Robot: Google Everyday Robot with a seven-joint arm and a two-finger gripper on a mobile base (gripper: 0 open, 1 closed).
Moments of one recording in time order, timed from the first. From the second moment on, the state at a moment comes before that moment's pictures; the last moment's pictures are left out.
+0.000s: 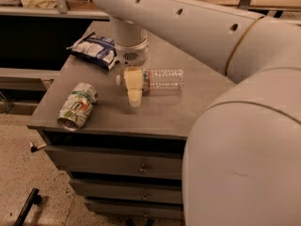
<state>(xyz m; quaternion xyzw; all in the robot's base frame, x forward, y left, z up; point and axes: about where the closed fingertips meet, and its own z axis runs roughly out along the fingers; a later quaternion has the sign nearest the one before) 0.606 0.031 0.832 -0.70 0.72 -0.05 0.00</state>
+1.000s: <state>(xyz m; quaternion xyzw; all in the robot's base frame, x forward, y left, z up) 0.625 -0.006 0.898 -0.71 0.70 -0.05 0.05</state>
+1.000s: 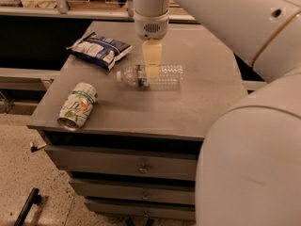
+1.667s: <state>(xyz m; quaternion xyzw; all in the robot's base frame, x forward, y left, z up) 0.625 -0.077 0.941 -0.66 0.73 0.00 0.16</state>
